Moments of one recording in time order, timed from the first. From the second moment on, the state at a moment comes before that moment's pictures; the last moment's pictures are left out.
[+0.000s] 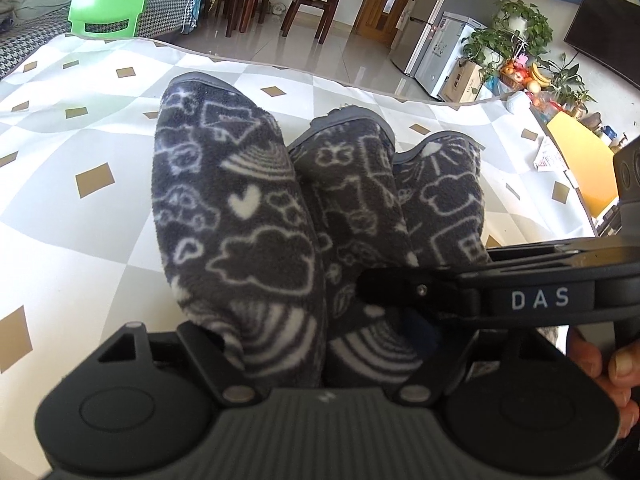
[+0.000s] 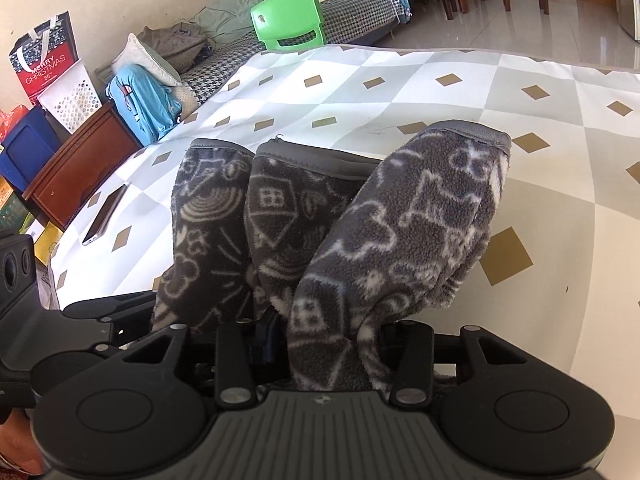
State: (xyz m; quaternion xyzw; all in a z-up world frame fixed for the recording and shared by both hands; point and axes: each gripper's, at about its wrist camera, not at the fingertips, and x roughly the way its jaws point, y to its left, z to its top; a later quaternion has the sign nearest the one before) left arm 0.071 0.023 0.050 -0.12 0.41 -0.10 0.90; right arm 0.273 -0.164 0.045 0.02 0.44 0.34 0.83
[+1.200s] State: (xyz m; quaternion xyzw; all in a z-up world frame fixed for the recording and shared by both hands) left arm 0.004 0.005 0.120 -0.09 0.34 -0.06 0.94; right arm 0.195 -0.167 0.104 0.01 0.36 0.36 0.86
